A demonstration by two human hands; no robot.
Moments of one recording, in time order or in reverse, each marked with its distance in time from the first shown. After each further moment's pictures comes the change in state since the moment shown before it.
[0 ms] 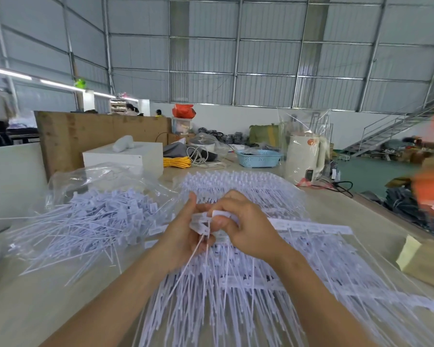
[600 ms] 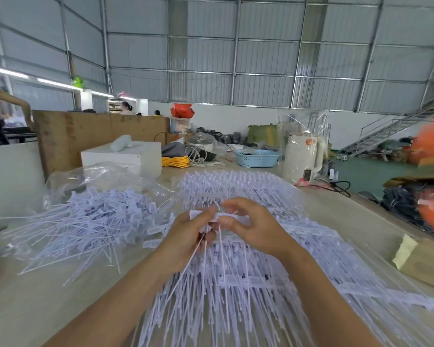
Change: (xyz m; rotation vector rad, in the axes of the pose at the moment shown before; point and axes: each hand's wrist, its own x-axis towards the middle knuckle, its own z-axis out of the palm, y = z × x) left_hand -0.003 -0.003 0.011 0.193 0.181 0.126; right_hand -0.005 0.024 -0.007 0.054 -0.041 0.246
